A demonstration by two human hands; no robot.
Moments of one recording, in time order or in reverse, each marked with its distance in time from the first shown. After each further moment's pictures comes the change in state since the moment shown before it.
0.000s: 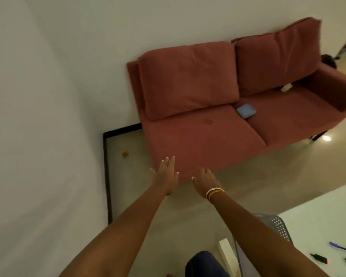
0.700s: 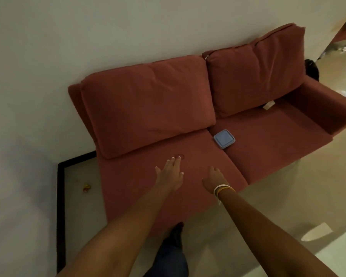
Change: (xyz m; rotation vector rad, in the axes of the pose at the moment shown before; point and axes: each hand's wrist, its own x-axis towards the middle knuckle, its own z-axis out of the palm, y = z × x) left_hand 0.371 0.205 -0.009 0.043 -0.144 0.106; right_hand 0.345 0.152 -0.185 0.041 -0.044 0.215
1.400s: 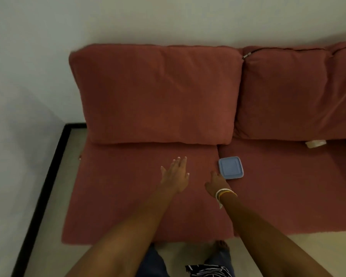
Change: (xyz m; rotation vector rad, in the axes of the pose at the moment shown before) left_hand 0.219 0.107 0.023 -0.179 0.024 -0.296; right_hand 0.270 0.063 -0.071 -0.177 -0.279 -0.179
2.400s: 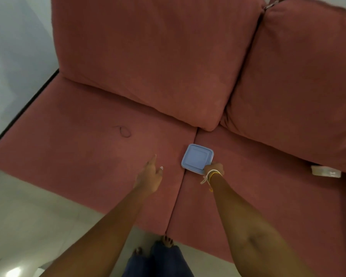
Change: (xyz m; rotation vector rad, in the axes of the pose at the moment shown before) left_hand 0.075 0.118 0.217 -0.634 0.282 -0.524; right_hand 0.201 0.200 -0.021 0.479 0.007 0.261
